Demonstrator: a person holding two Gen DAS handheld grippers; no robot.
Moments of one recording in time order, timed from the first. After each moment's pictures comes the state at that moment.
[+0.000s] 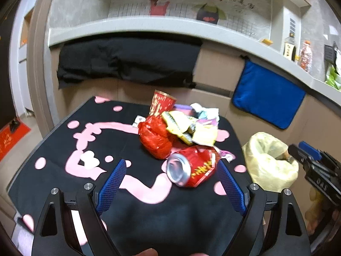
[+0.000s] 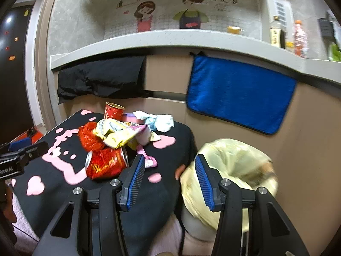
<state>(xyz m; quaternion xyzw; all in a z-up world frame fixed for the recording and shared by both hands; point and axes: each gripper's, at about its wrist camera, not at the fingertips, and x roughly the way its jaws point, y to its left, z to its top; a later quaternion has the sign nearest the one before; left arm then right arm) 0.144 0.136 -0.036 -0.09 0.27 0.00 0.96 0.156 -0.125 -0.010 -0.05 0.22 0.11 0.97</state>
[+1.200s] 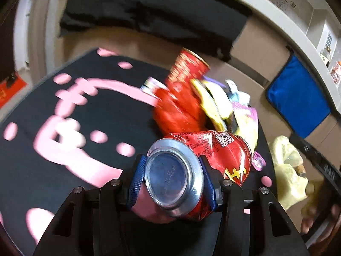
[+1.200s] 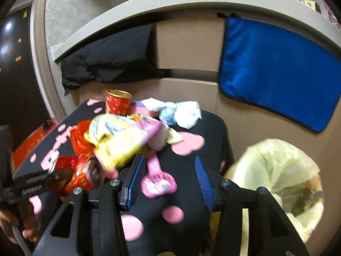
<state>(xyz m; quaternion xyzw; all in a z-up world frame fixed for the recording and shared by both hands) 0.219 0.182 -0.101 -0.18 0.35 0.03 0.92 0.277 -0.090 -0.042 -0.02 0.31 0.18 0.93</state>
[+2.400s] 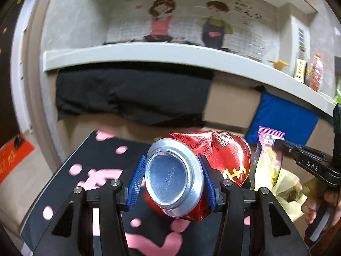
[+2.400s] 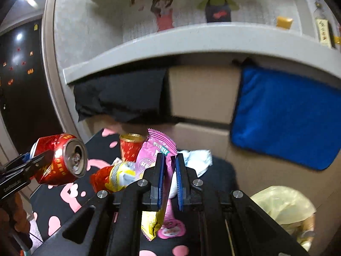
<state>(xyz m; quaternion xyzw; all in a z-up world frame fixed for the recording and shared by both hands) 0.225 0.145 0.041 -0.06 0.22 0.02 0.97 0.296 -0.095 0.045 0.00 0.25 0.22 0.94</state>
